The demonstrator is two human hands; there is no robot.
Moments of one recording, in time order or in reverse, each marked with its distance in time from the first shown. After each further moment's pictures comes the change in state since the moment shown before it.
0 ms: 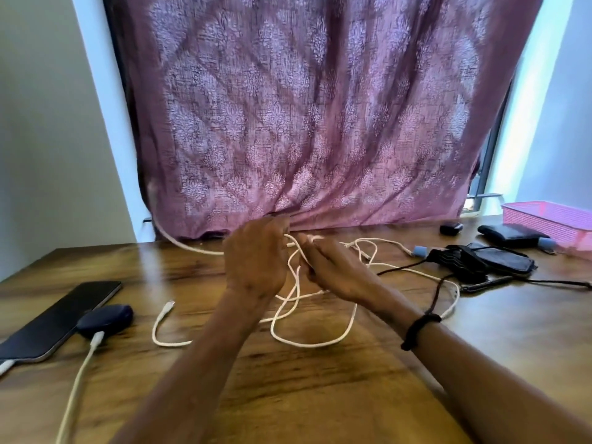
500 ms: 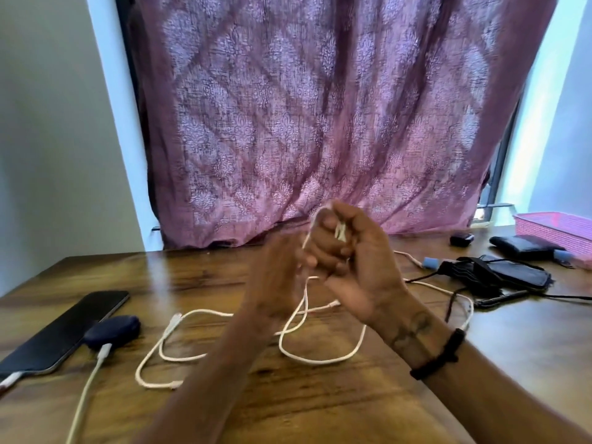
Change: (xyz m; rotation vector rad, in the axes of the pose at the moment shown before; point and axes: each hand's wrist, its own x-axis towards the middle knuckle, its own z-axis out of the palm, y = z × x) left_hand -0.009 -0.019 0.046 -0.239 -0.095 0.171; right_hand -0.003 -0.061 -0.013 1.559 -0.160 0.012
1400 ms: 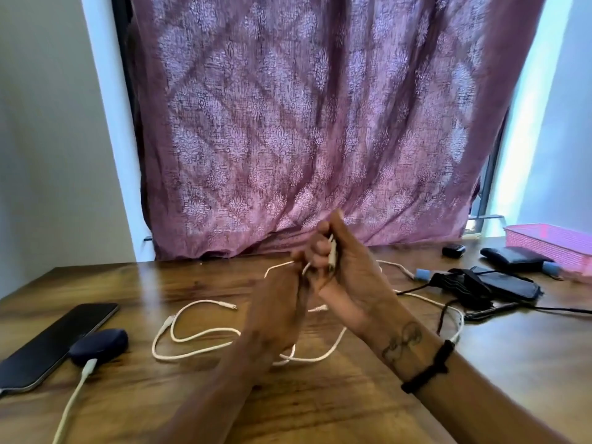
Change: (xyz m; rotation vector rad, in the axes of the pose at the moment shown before) left_hand -0.015 0.029 -0.001 -0.204 0.039 -0.091; right_hand 0.002 0.003 -0.008 0.042 0.189 -0.099
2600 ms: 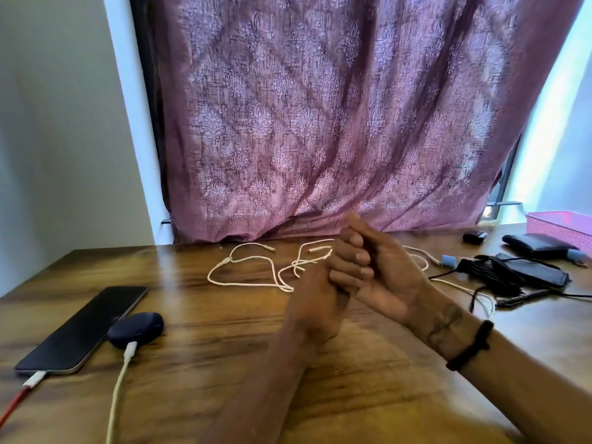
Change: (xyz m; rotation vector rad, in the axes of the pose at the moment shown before) left_hand -0.011 -0.021 0.024 -0.282 -0.108 0.014; right_hand 0.011 0.010 -0.018 -0.088 -0.160 0.316
